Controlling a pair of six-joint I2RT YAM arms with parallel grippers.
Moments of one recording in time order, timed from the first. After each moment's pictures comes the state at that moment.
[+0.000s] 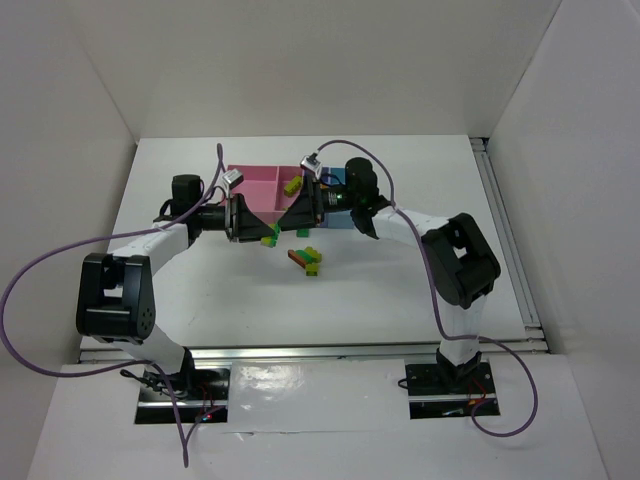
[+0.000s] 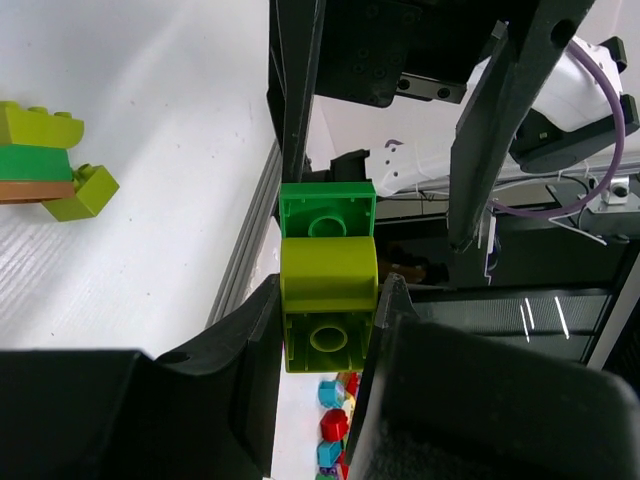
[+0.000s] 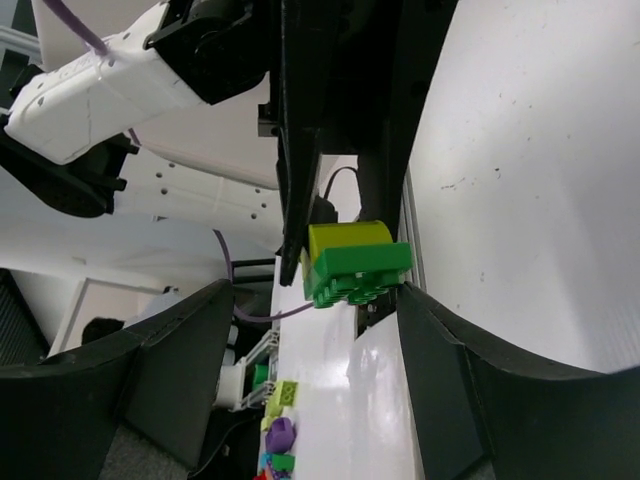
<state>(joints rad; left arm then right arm) -0.03 1.58 0.93 0.04 1.40 -0.63 0.54 1.90 1.22 0.64 -1.13 1.06</state>
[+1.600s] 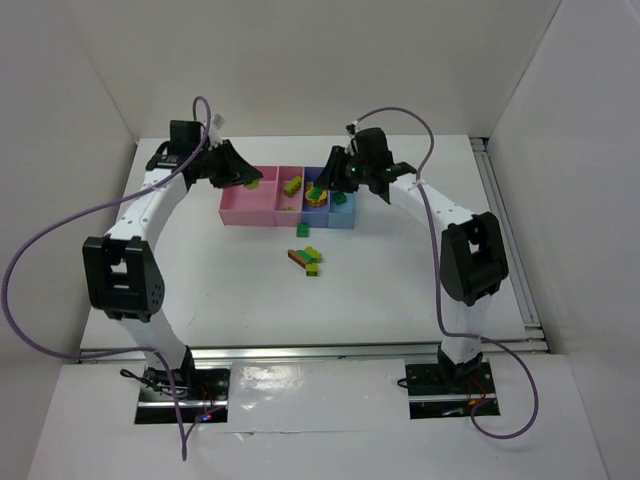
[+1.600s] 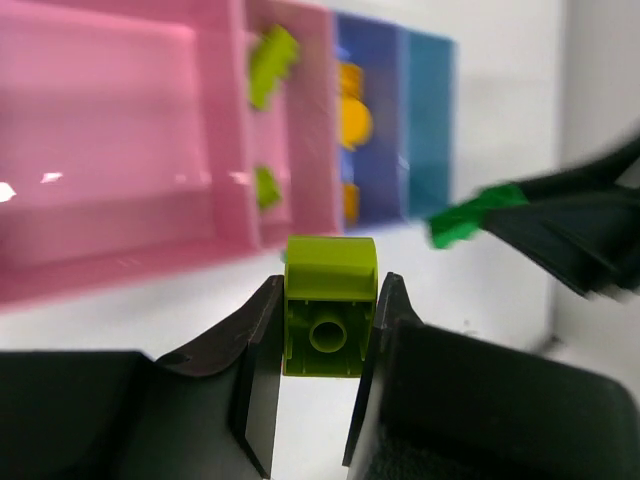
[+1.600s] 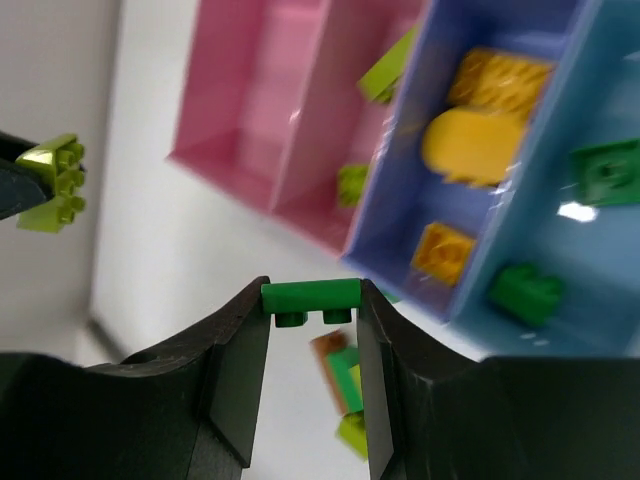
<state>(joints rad) -0.04 1.71 1.48 -0.49 0.58 -0.46 0.42 1.89 1.51 -0.19 -0.40 0.59</state>
